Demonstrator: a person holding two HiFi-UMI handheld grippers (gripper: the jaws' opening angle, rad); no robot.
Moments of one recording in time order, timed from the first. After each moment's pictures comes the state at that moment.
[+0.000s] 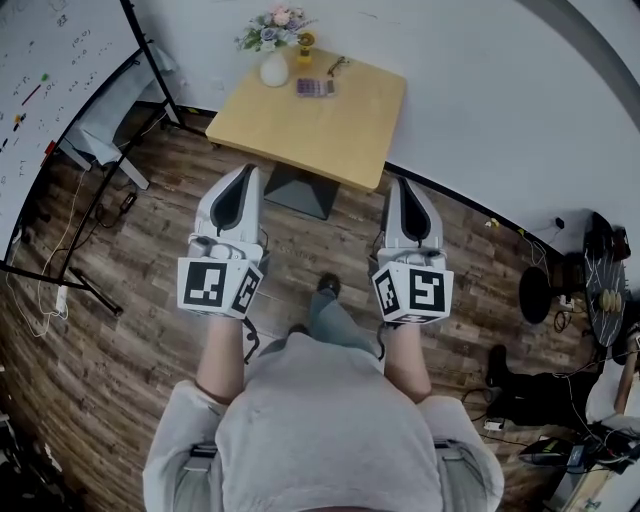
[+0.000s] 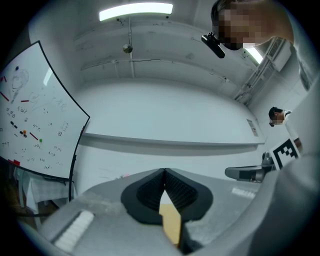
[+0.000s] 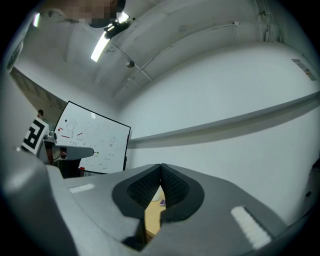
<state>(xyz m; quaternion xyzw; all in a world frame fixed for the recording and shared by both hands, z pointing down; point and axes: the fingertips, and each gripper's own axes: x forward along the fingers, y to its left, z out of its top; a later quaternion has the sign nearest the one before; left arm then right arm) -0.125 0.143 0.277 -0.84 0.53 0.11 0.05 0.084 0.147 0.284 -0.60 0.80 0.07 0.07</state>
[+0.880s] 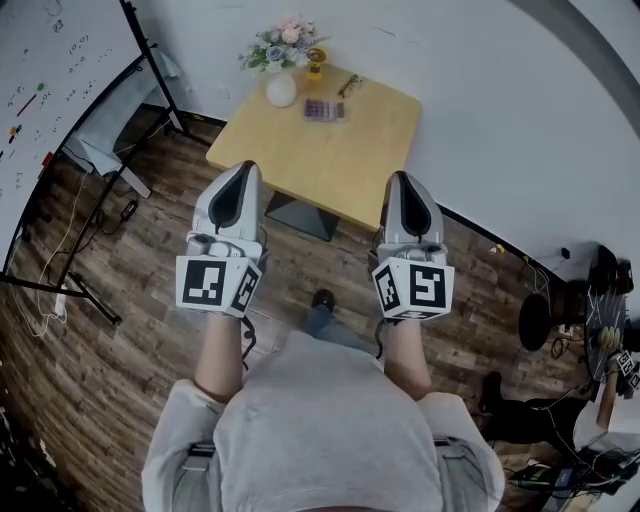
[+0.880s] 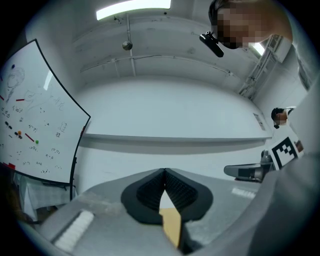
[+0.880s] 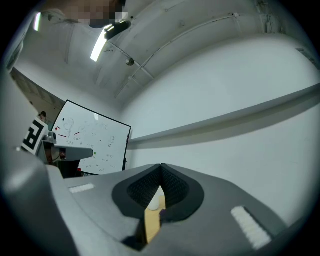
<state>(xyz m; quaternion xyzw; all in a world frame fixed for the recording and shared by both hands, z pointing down) -0.137 0.029 0.270 -0.82 0.56 0.10 0.06 0.070 0.019 0.273 -0.57 0.81 0.07 0.07</state>
